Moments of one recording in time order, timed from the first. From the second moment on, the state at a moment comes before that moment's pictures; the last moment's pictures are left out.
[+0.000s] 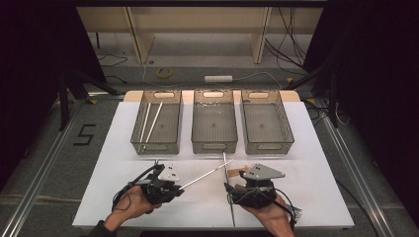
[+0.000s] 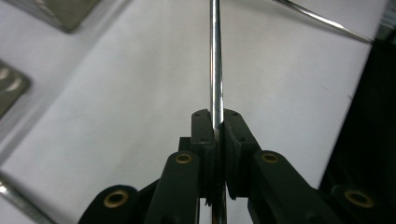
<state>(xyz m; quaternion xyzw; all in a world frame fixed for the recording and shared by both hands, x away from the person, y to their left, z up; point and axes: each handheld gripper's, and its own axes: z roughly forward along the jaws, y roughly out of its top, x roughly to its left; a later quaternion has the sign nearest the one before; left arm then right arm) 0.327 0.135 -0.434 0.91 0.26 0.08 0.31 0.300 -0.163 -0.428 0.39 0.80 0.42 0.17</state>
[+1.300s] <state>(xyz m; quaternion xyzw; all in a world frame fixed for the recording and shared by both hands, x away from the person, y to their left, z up) 0.381 0.204 -0.412 0.79 0.45 0.16 0.39 0.298 -0.167 -0.444 0.45 0.77 0.42 0.16</state>
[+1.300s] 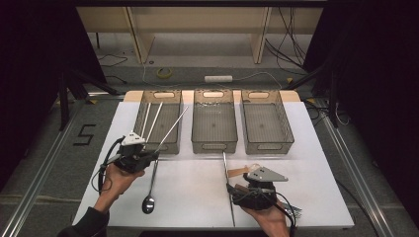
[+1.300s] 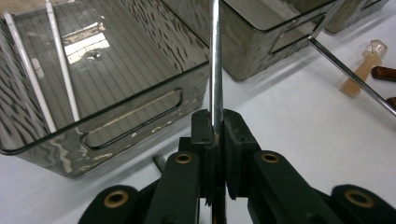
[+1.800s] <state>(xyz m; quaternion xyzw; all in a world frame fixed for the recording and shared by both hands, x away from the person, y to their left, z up) 0.417 0.203 -0.404 0.77 0.47 0.17 0.38 0.296 -0.167 -0.443 0.44 0.77 0.43 0.16</state>
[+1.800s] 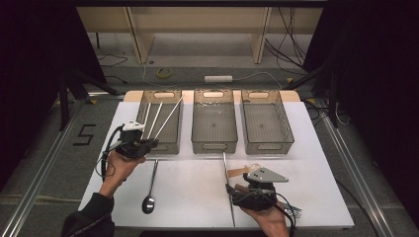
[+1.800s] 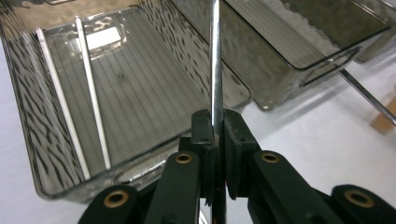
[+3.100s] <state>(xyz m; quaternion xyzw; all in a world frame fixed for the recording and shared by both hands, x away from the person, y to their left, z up) 0.506 0.210 -0.423 0.74 0.57 0.16 0.31 0.295 -0.164 -0.443 0.43 0.78 0.43 0.15</state>
